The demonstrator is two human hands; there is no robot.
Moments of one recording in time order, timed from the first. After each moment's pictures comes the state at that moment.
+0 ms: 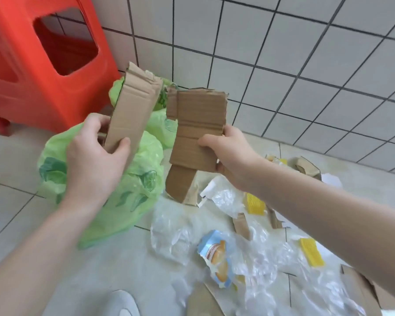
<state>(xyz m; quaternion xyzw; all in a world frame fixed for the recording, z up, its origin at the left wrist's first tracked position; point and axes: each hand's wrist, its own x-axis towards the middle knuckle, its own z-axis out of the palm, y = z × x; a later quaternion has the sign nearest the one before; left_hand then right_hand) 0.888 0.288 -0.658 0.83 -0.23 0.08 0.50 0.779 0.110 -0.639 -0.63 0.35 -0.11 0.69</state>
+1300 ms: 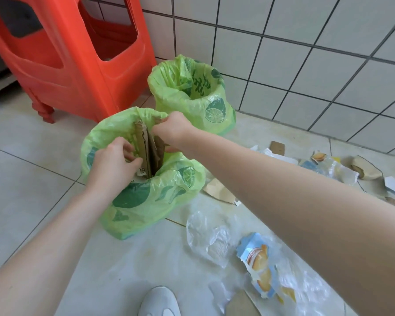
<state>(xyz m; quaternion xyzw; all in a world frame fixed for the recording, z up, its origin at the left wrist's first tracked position) 0.981 0.337 -0.749 0.94 -0.18 -0.03 0.28 0.951 0.189 -0.698 -0.79 0.27 0.04 0.54</state>
